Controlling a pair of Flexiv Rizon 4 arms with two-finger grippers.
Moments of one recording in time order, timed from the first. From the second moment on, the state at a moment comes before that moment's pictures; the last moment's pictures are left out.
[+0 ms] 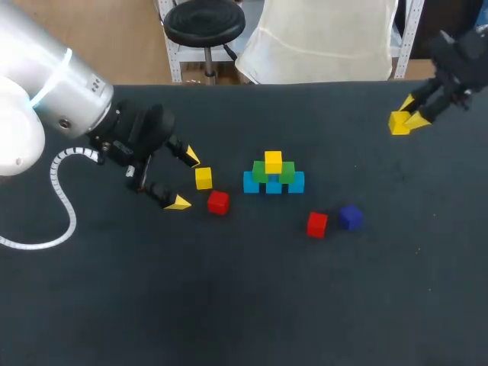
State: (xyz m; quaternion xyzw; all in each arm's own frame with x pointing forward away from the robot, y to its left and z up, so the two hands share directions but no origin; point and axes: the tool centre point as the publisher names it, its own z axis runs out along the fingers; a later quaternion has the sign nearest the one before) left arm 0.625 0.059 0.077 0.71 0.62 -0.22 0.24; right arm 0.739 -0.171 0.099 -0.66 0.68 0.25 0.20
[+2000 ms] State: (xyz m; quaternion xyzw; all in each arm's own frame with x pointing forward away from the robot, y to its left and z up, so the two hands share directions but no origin) left arm 0.625 0.059 0.077 0.71 0.62 -0.22 0.24; right arm 0.688 0.013 0.064 -0.63 0.71 0.21 0.23
